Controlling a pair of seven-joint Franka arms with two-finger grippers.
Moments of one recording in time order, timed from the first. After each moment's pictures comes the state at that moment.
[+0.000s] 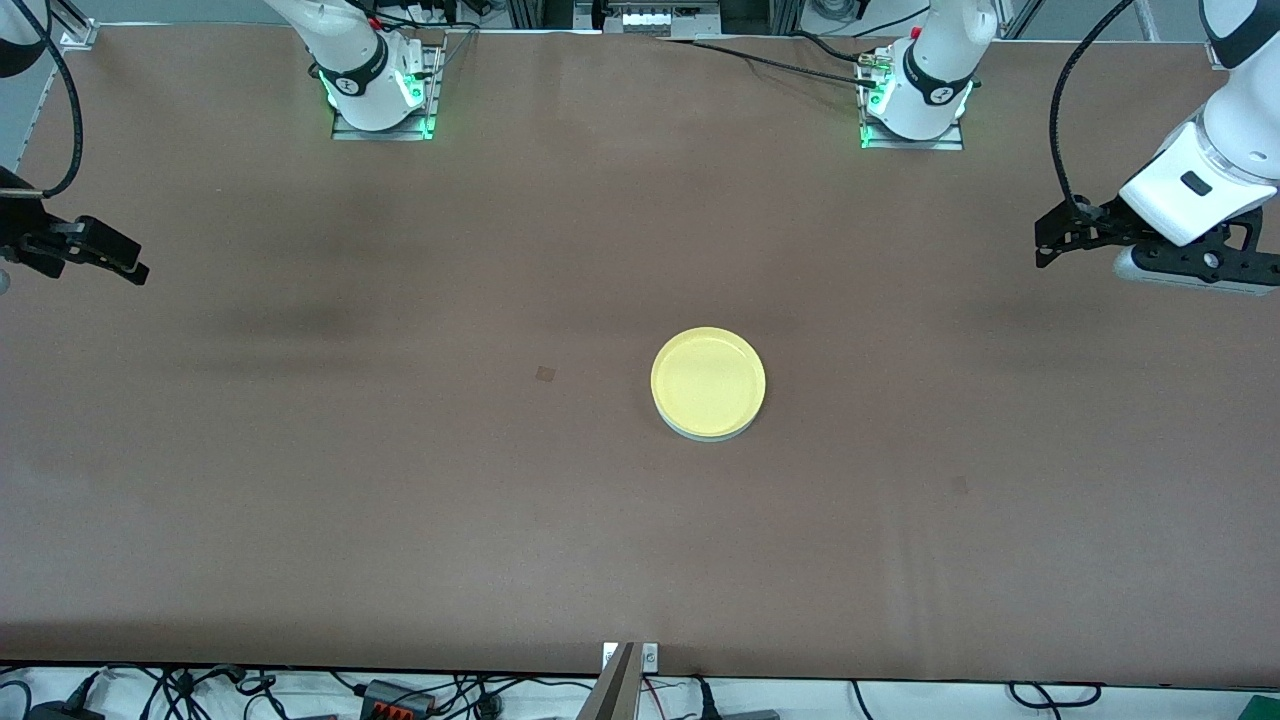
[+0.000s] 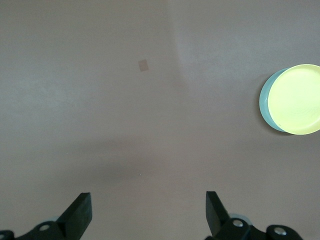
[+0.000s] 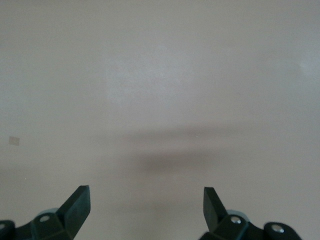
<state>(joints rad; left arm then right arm) 0.03 -0.03 -0.11 -1.72 0.02 1.68 0.05 -0.04 0.01 -0.04 -1.70 -0.02 1.73 -0.01</state>
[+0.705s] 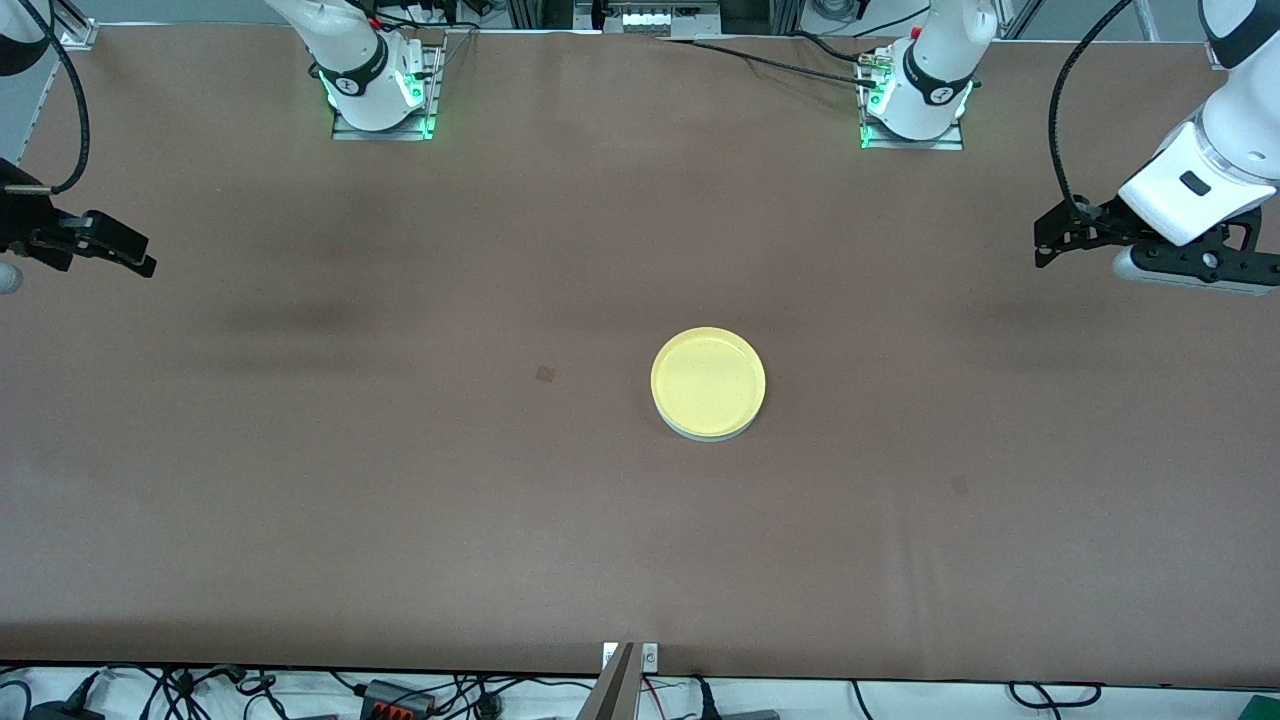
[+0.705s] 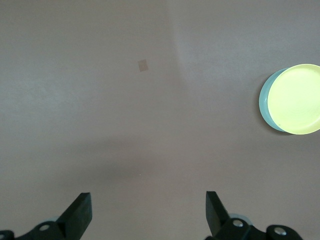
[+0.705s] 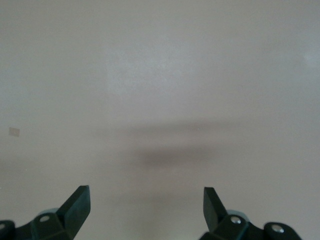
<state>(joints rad) 0.03 -0.03 -0.11 -1.72 0.02 1.68 0.05 -0.04 0.00 -0.04 -1.70 -0.02 1.70 -0.01</state>
